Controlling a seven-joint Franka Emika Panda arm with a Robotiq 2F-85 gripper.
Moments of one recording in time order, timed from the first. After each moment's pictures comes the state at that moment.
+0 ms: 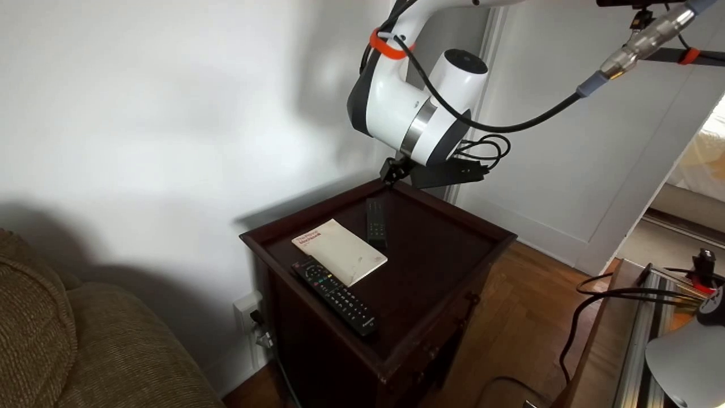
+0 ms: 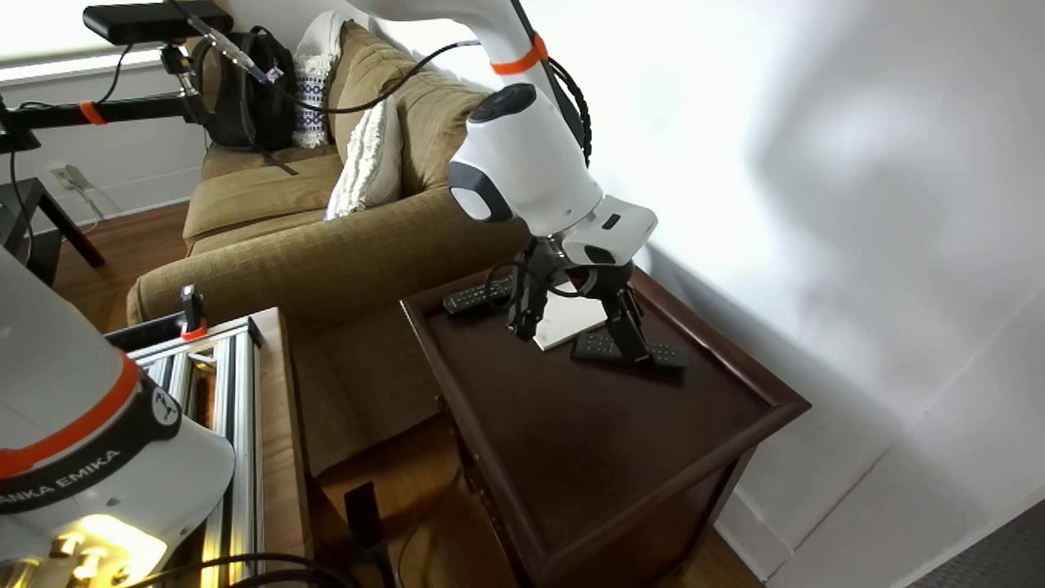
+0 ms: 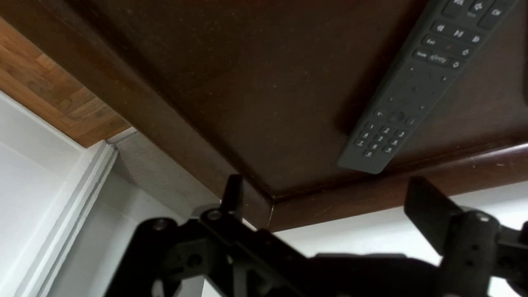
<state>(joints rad) 0.39 0.57 -0.22 -2.25 1.45 3.40 -0.80</state>
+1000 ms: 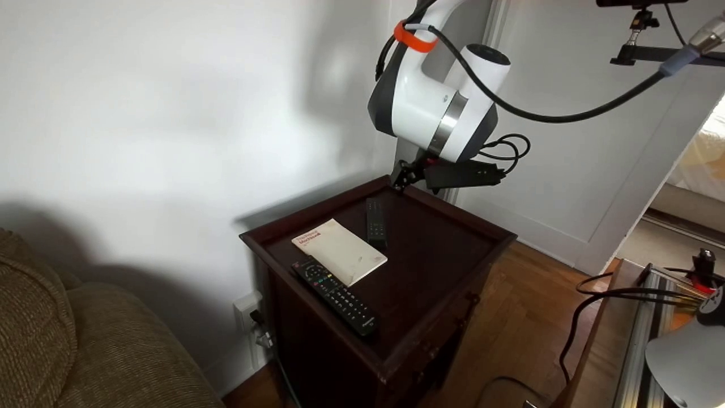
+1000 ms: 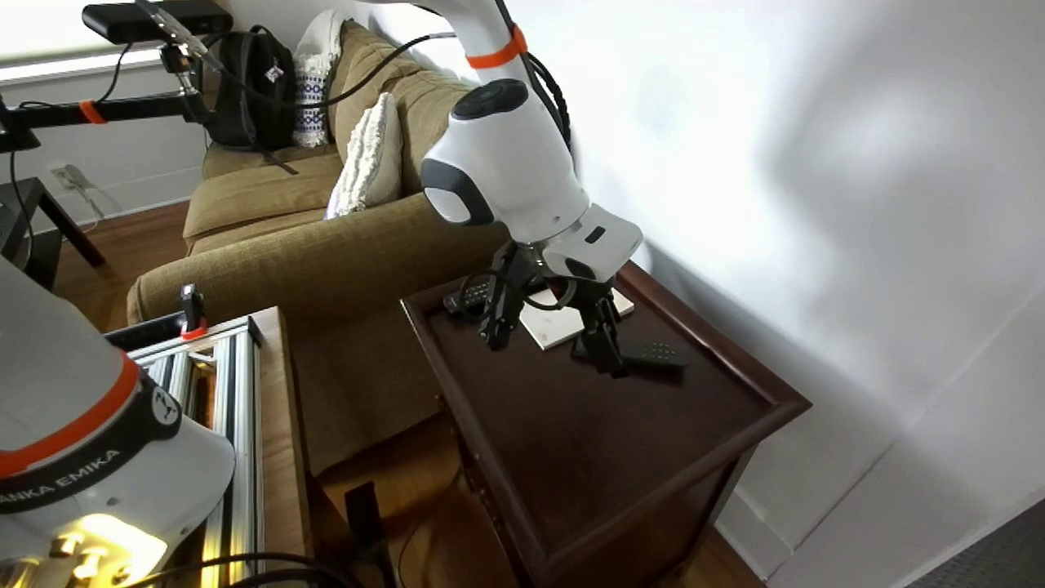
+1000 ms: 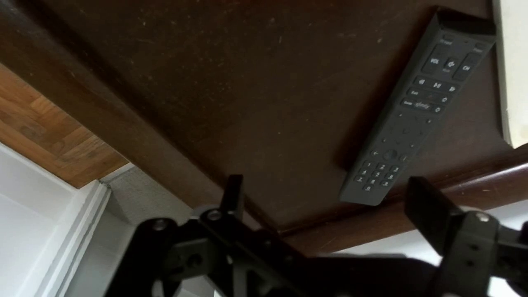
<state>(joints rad) 0.33 0.47 -0.18 -2.39 1.32 3.33 -0.67</state>
